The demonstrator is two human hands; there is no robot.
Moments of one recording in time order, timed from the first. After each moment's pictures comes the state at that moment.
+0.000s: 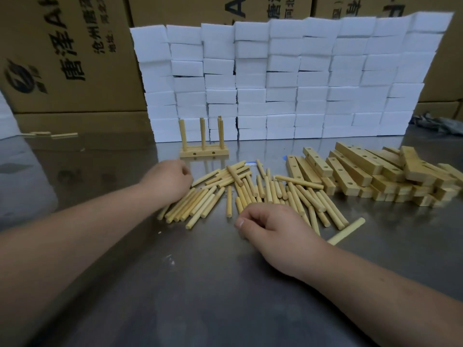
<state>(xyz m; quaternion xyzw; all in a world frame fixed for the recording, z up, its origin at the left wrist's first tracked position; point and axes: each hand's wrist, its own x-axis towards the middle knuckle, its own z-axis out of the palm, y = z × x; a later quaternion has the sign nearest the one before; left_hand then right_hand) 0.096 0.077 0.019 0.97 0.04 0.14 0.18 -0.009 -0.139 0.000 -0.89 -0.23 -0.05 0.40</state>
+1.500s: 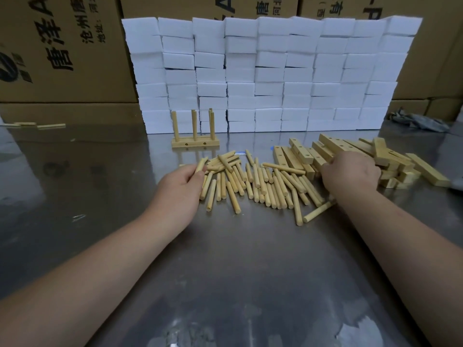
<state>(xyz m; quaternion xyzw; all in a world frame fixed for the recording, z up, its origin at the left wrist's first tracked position) -0.008 0.024 0.010 0.84 -0.02 0.21 0.50 0.060 -0.243 0.016 -0.94 0.25 -0.21 0.06</state>
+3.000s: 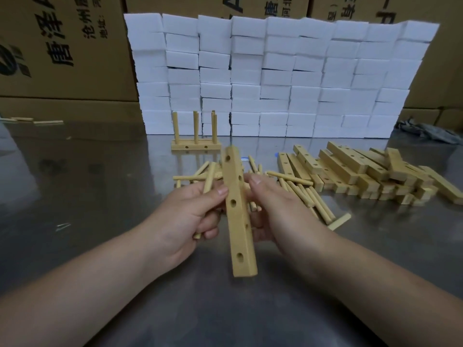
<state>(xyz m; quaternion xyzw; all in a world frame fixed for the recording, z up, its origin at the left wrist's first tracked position) -0.020 0.011 0.011 0.61 -0.14 -0.05 0.78 -0.027 -0.133 0.021 -0.69 -0.14 0.09 0.70</state>
